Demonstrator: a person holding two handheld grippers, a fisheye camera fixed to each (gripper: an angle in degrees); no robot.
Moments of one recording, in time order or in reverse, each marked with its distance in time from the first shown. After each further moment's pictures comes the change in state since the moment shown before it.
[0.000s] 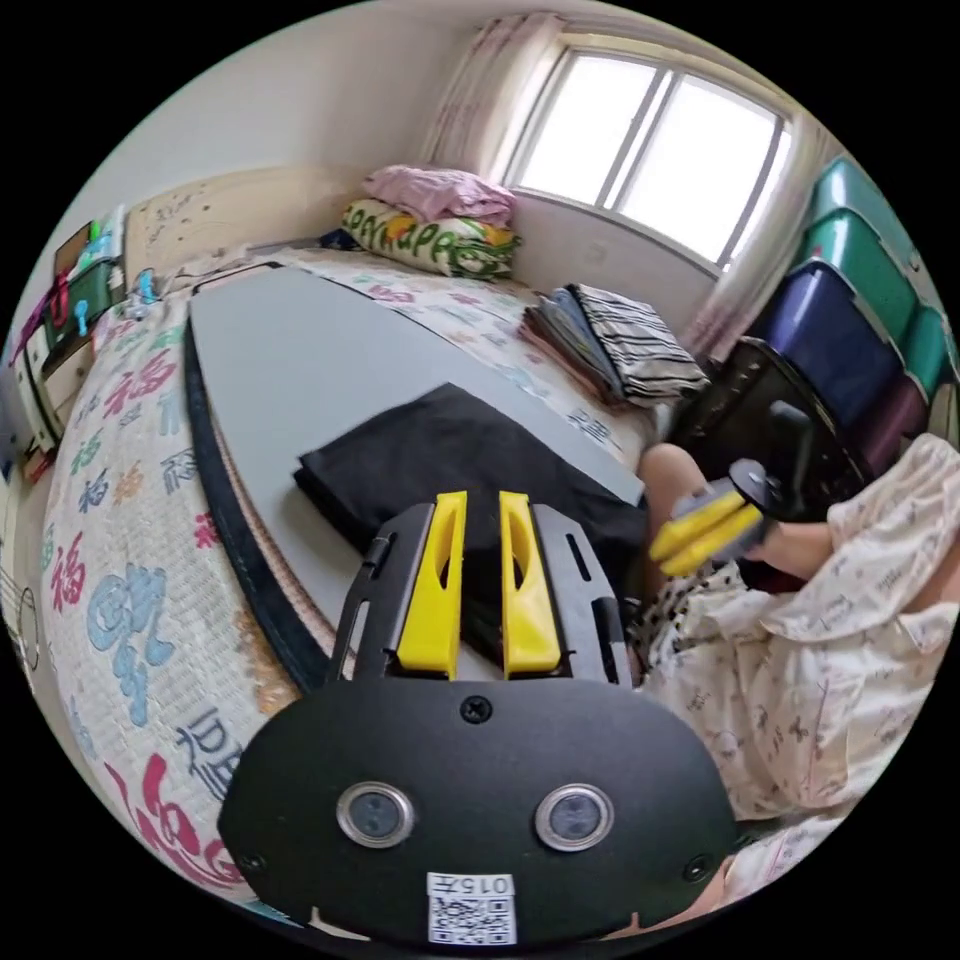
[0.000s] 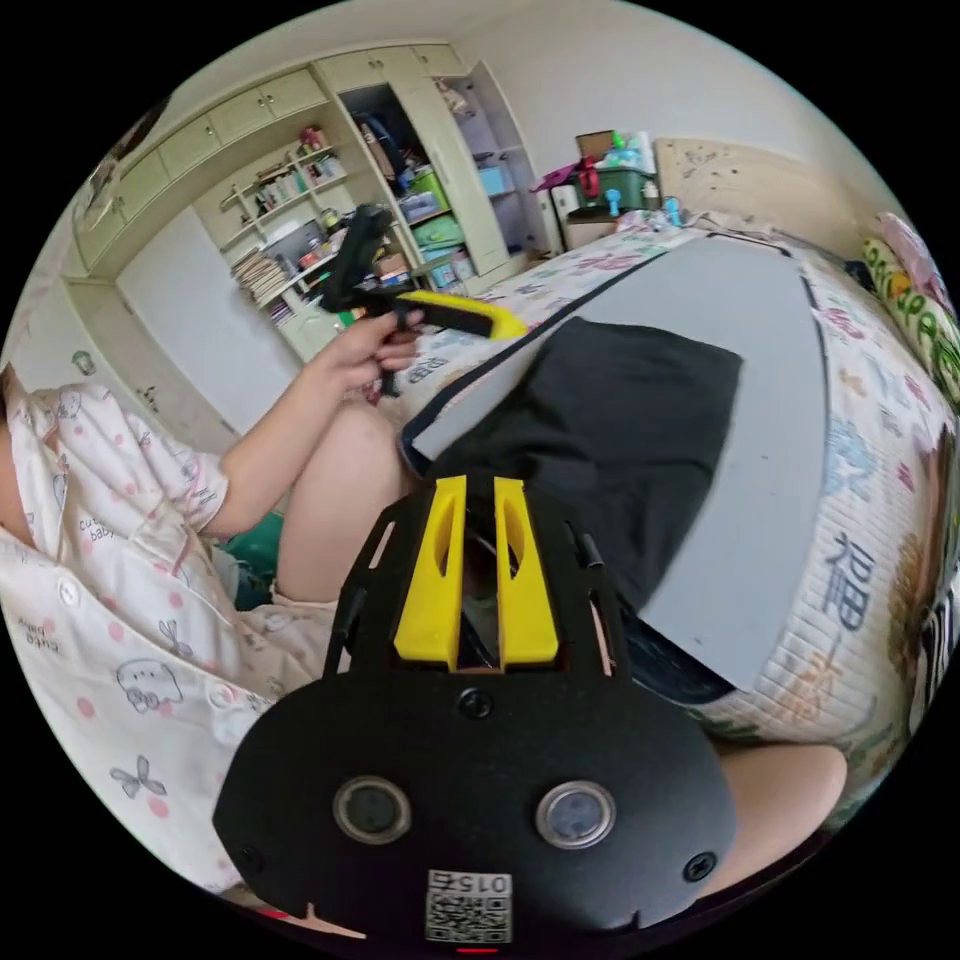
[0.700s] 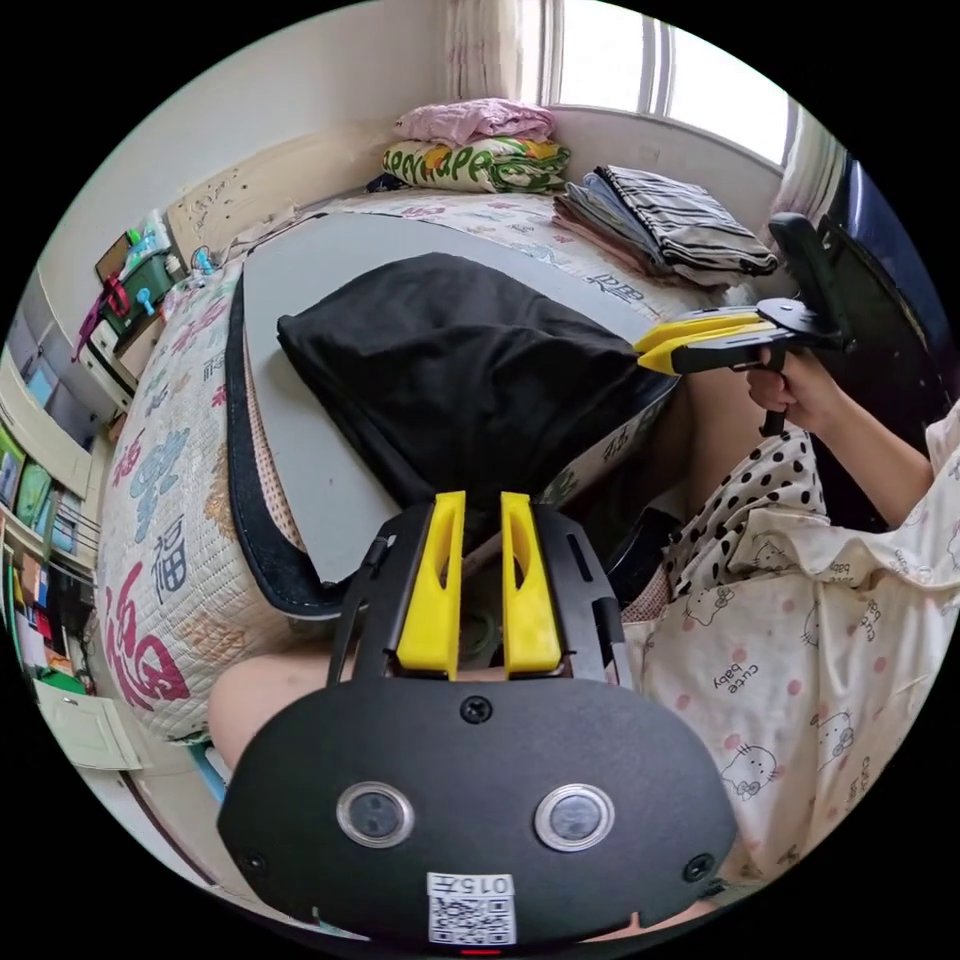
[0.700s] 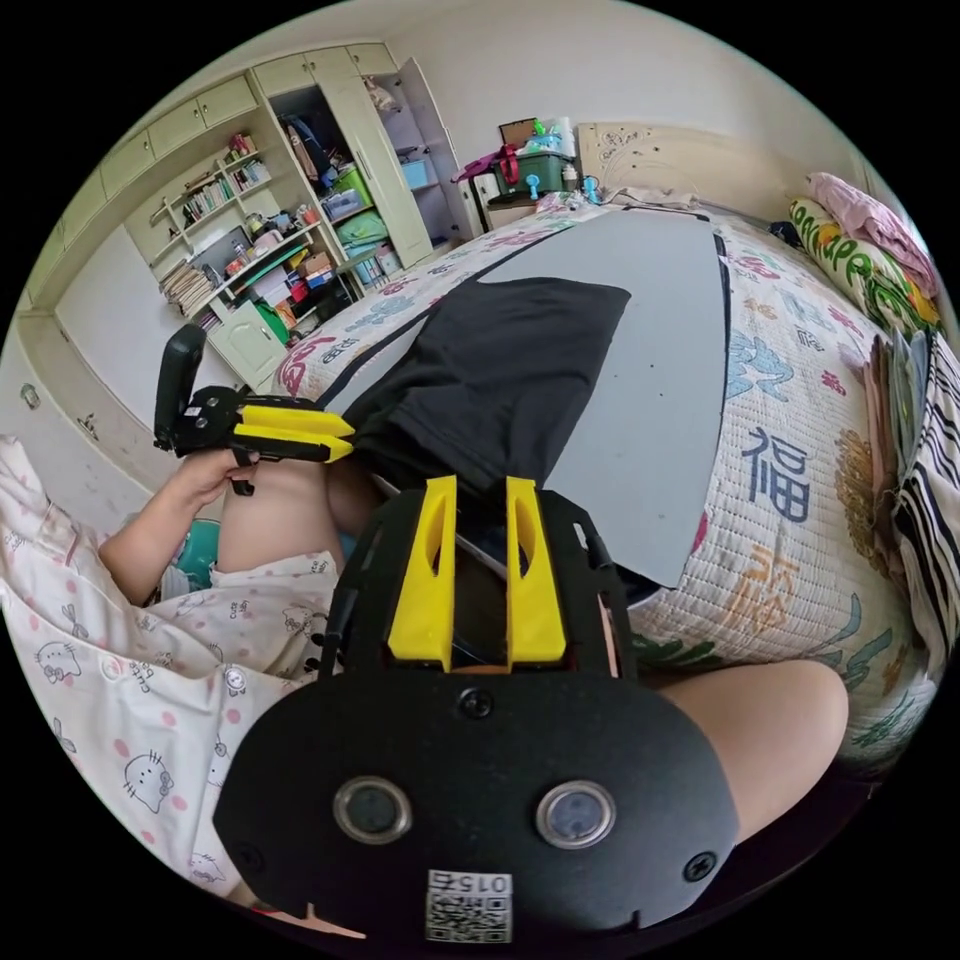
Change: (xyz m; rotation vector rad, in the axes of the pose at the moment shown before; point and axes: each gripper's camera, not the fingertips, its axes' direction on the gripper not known) left arm 0.242 0.018 -0.050 -0.207 -0.370 -0.038; right arm 0.046 0.034 0.036 -0.019 0.146 0.109
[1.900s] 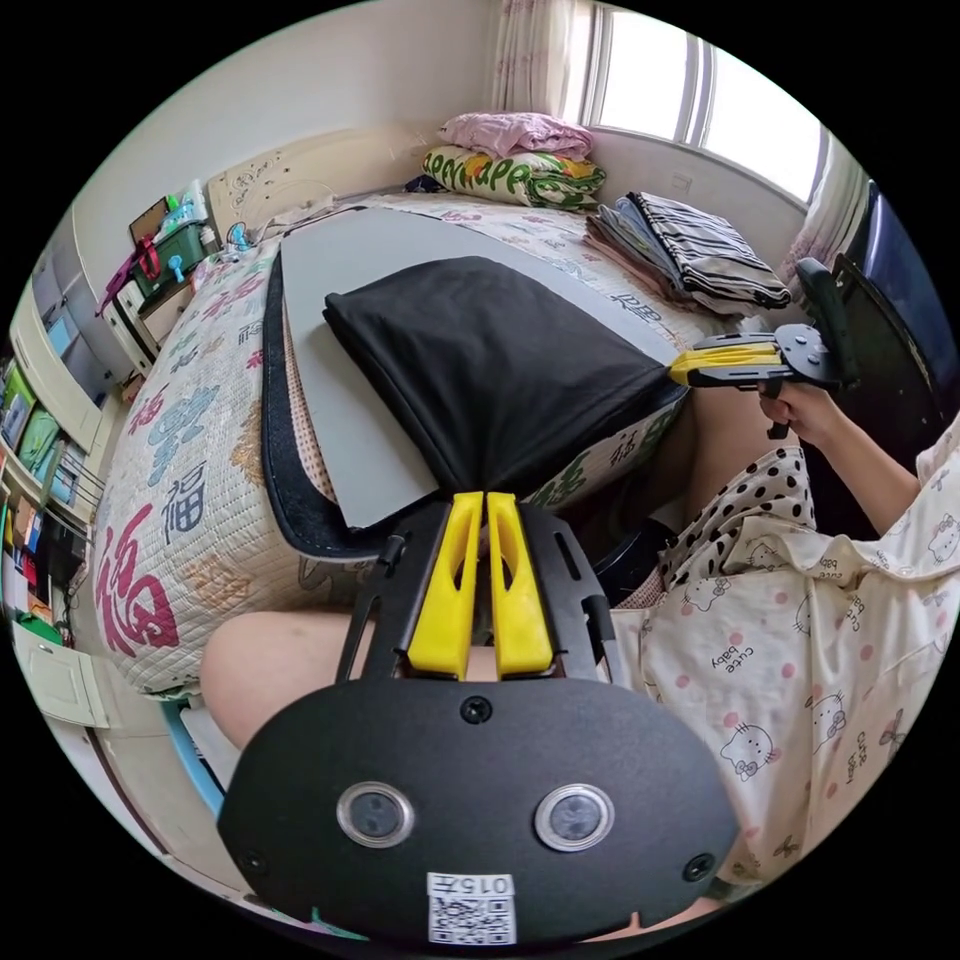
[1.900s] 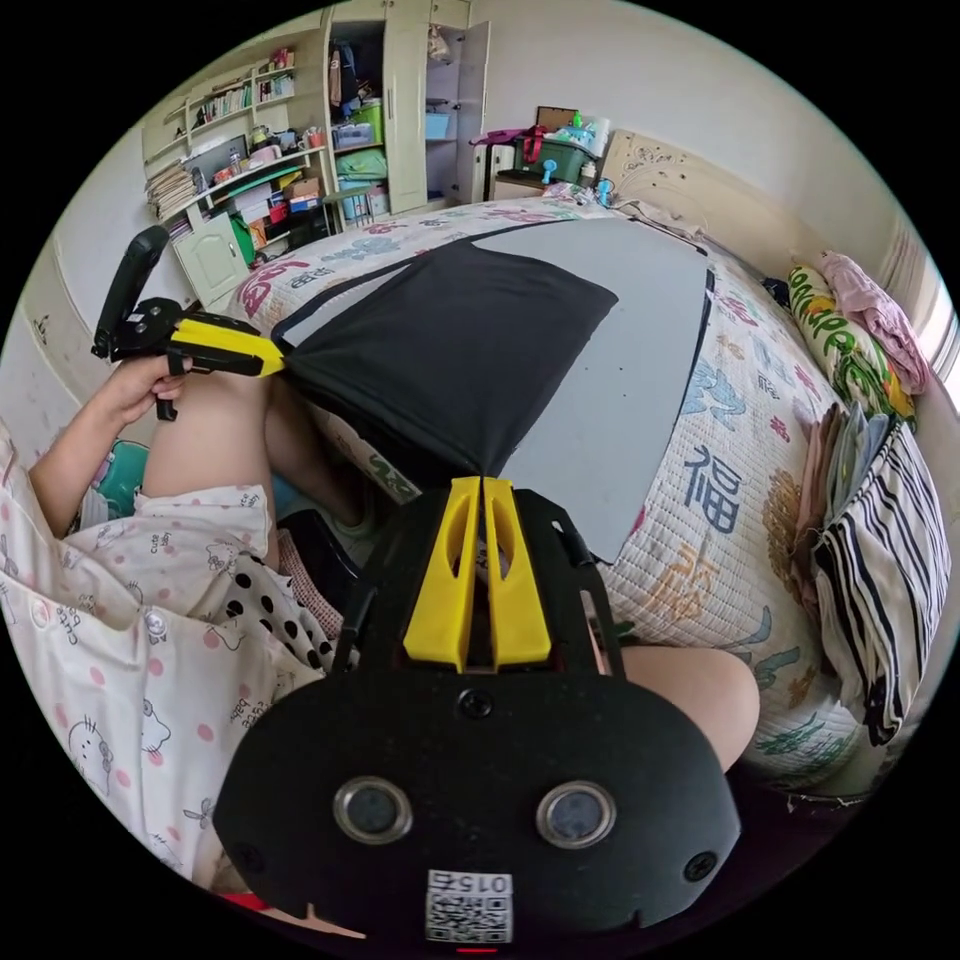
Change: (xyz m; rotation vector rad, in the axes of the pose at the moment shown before) left arm -0.011 0.007 -0.039 0.031 0.019 -0.111; right arm -0.038 -0.046 -0.014 -0.108 0.258 -0.177
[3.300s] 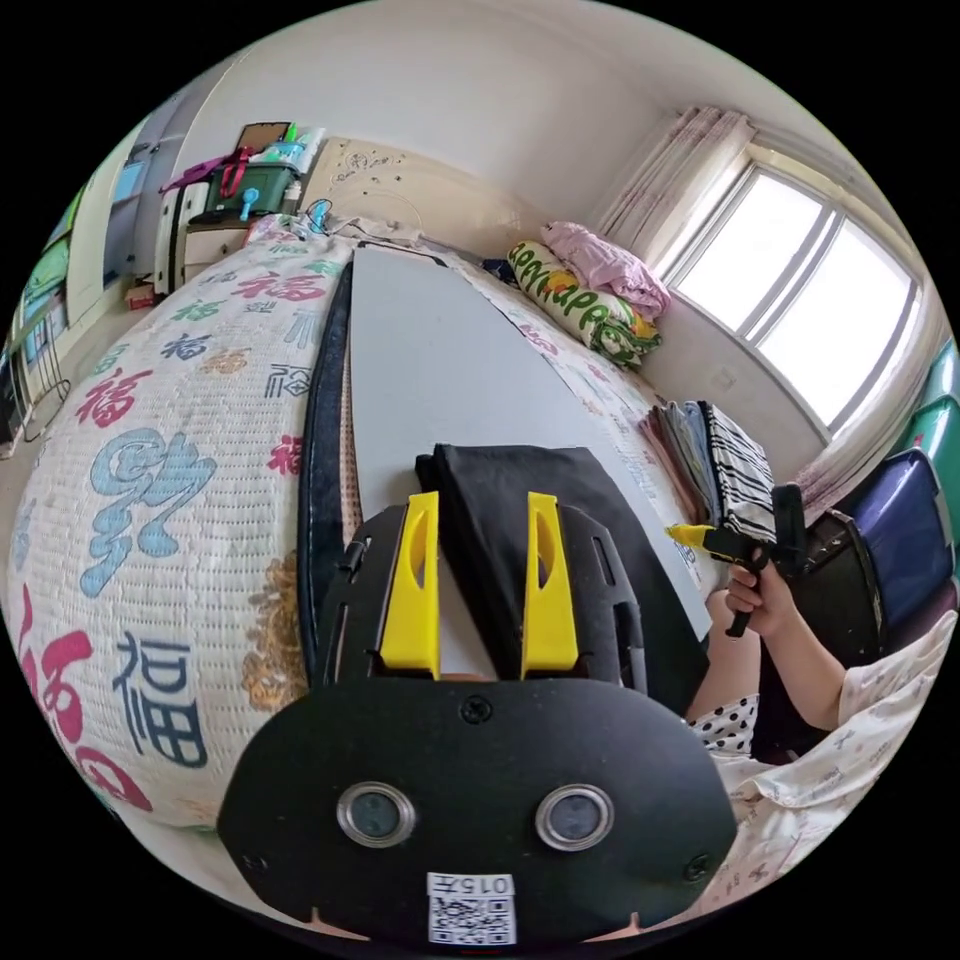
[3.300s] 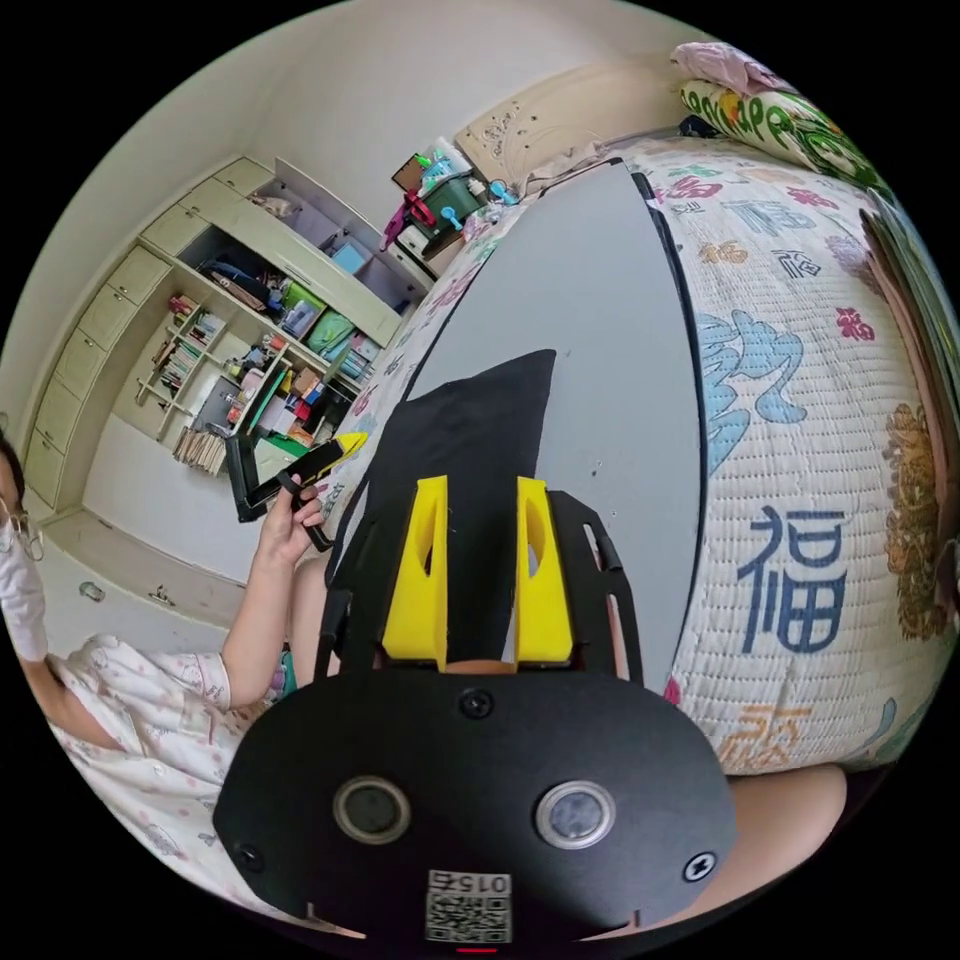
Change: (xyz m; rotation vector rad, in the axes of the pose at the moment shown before) left arm -0.367 -0.088 0.335 0.279 0.245 -0.351; right arm 0.193 -0.268 -0.083 0.163 -0.483 0.541
